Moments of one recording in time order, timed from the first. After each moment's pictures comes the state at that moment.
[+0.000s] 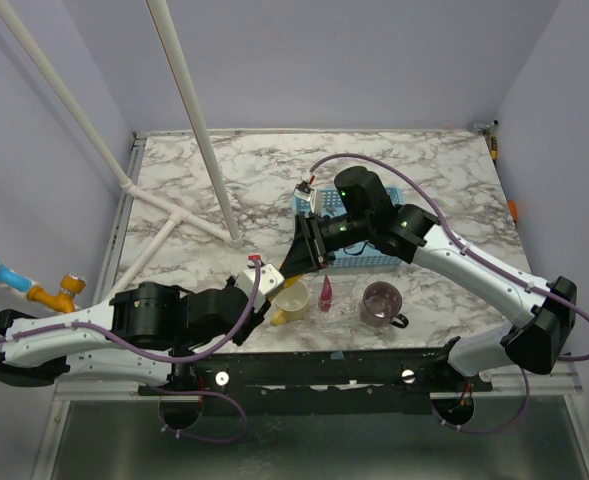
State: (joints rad) left arm -1.48 0.80 1.09 -1.09 -0.44 -0.41; right arm 0.86 1.41 1.34 -0.47 -0.78 0.76
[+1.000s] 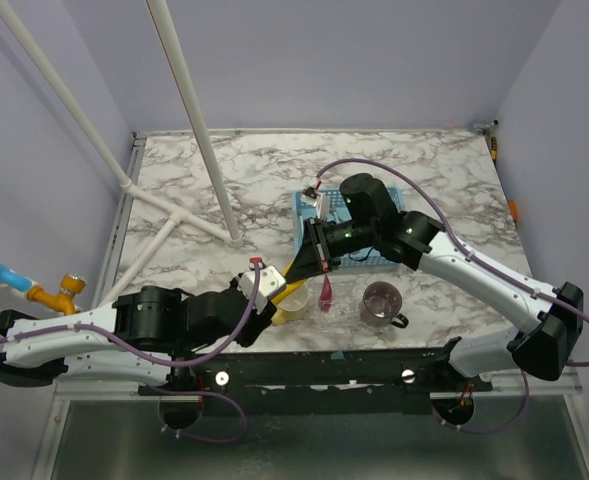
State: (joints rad) left arm -1.49 0.78 1.04 -1.02 -0.44 -0.38; right arm 0.85 1.37 1.26 -0.43 -0.75 0.77
